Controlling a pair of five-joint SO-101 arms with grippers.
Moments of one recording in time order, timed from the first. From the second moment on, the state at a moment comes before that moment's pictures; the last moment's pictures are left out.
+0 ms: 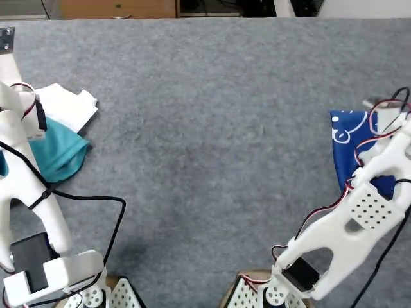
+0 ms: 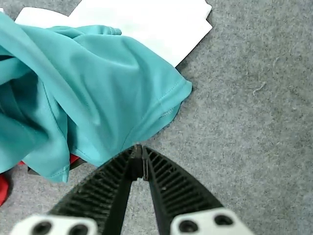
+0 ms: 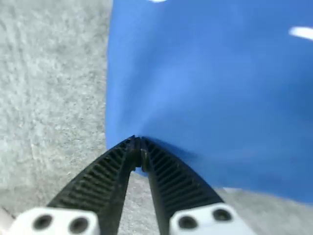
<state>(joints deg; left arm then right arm) -25.9 -10.1 -16.5 100.2 -20.7 41.1 47.4 -44.7 101.1 46.3</state>
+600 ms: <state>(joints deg) -38.6 -0.4 -20.4 92.2 -39.3 35.3 3.9 -11.4 101.1 44.5</state>
